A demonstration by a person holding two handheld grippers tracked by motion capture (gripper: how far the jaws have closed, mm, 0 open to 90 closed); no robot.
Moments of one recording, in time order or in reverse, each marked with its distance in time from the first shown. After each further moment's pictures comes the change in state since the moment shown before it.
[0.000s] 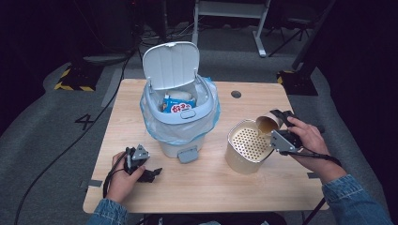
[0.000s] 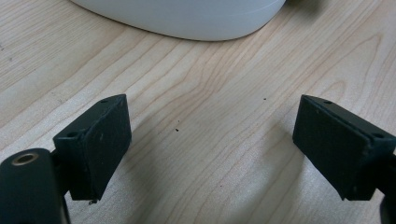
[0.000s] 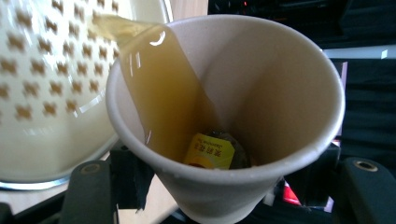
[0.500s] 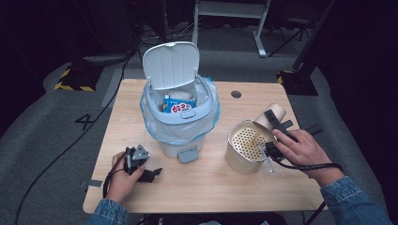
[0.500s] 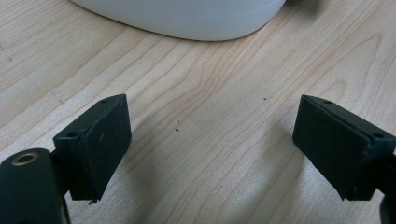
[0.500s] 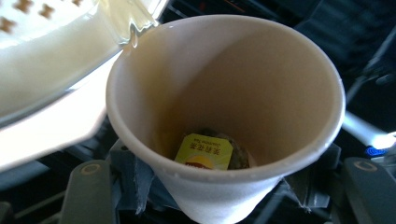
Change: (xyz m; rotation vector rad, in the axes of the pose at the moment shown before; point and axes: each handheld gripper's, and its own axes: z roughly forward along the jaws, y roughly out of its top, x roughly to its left) left arm 0.000 0.000 0.000 0.000 -0.001 -0.004; right arm 0.021 0.035 -0.003 0.195 -0.272 -0.546
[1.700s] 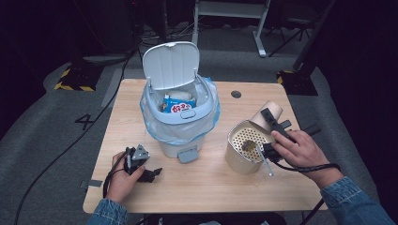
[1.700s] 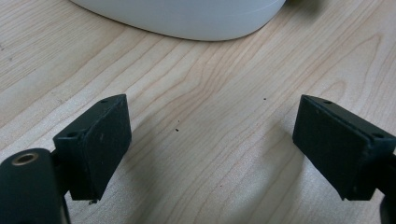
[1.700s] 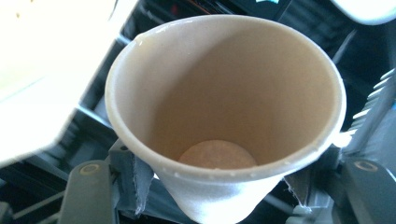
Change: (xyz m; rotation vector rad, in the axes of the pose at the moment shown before) left arm 0.000 0.000 0.000 0.000 0.000 0.001; right arm -0.017 -0.003 -0.007 -0.060 -0.042 0.139
